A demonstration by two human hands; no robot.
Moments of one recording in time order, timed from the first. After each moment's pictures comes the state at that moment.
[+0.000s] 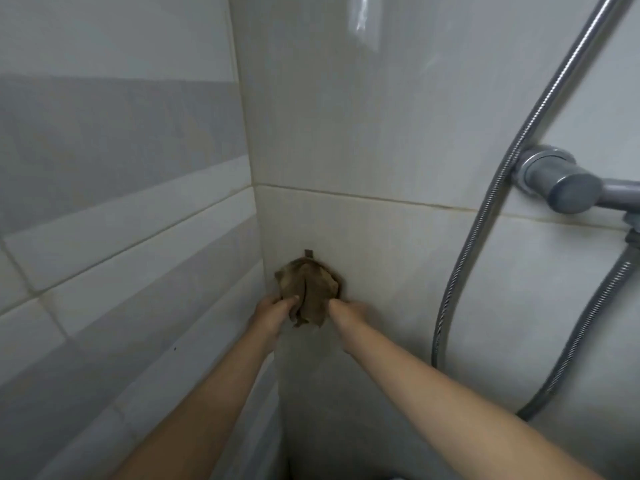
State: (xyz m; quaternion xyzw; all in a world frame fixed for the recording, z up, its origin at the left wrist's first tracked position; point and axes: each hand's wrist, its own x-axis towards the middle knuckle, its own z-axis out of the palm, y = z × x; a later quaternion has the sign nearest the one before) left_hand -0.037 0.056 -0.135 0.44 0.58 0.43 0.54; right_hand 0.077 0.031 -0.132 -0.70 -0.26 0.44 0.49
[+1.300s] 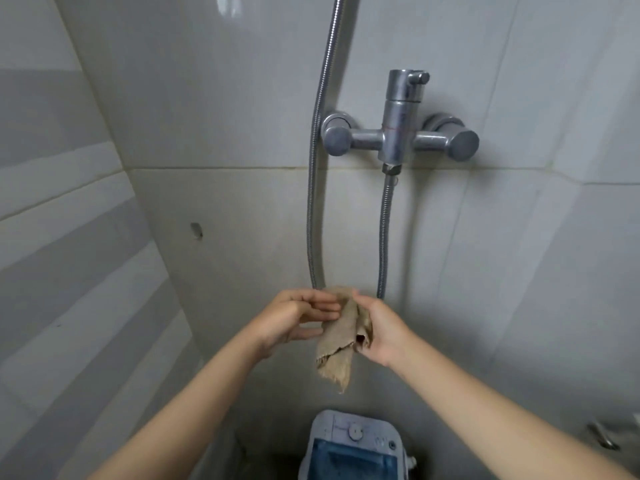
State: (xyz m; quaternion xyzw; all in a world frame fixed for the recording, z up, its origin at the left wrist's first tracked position) left_hand 0.091 -0.123 -0.099 0.63 0.36 0.19 0.66; right_hand 0.243 -0.178 -0.140 -0.49 -0.14 0.62 0.59
